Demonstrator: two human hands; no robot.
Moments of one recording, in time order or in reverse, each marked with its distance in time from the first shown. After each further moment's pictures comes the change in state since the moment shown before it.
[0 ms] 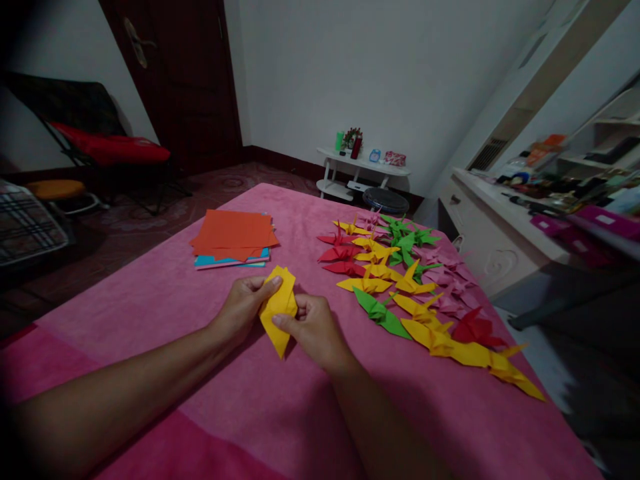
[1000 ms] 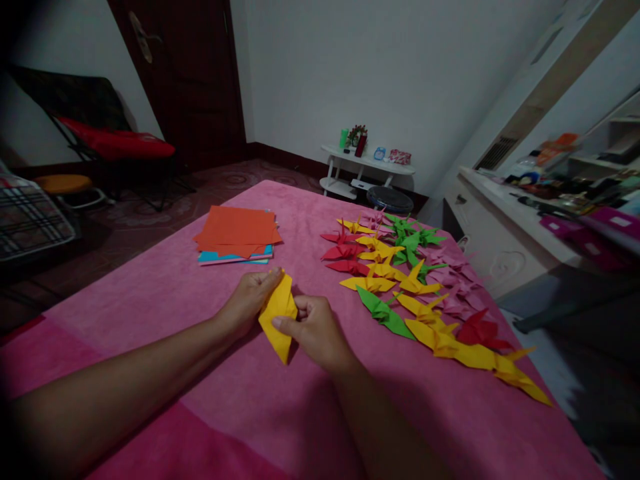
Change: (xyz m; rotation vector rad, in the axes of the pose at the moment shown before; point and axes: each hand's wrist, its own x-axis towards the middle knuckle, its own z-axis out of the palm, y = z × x) left_hand 0.002 0.009 0.002 0.095 -0.018 -0.024; right_hand -0.004 -0.004 0.005 -0.020 -0.025 0.072
